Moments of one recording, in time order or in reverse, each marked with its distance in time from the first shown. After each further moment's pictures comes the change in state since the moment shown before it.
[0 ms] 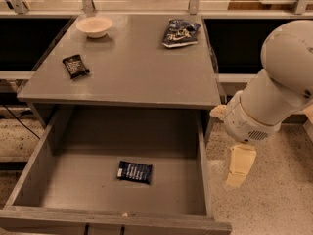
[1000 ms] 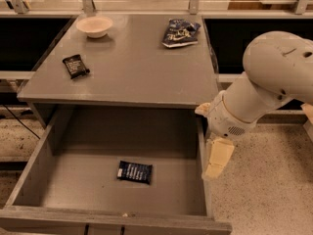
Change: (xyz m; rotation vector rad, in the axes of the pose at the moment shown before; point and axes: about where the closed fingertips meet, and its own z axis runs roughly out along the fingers) arm -0.028 -0.026 0.034 -0.004 -0.101 -0.001
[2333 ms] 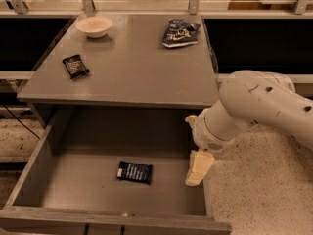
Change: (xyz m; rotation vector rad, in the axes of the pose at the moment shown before) arm 0.001 -0.011 0.064 0.077 -0.001 0.014
